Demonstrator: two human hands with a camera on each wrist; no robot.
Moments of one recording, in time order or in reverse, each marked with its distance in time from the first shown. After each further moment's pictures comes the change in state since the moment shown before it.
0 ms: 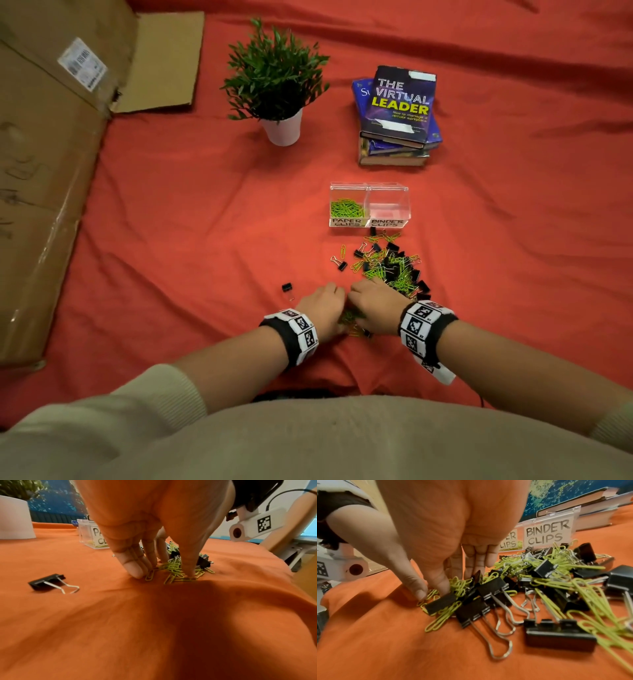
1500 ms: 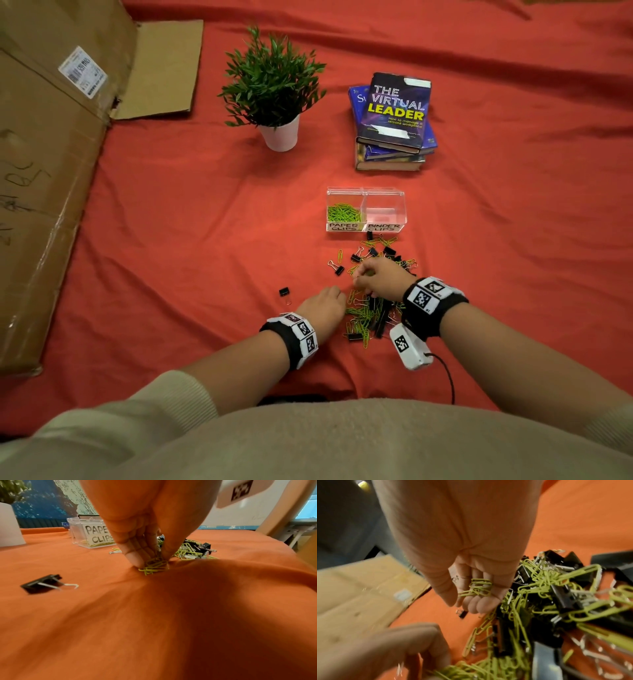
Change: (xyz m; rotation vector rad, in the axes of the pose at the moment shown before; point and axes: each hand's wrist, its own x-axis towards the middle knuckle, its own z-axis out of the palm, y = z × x) left_hand 0.014 0.001 0.010 0.142 0.047 0.095; right_hand 0.012 0.031 -0.035 0.941 0.086 0.433
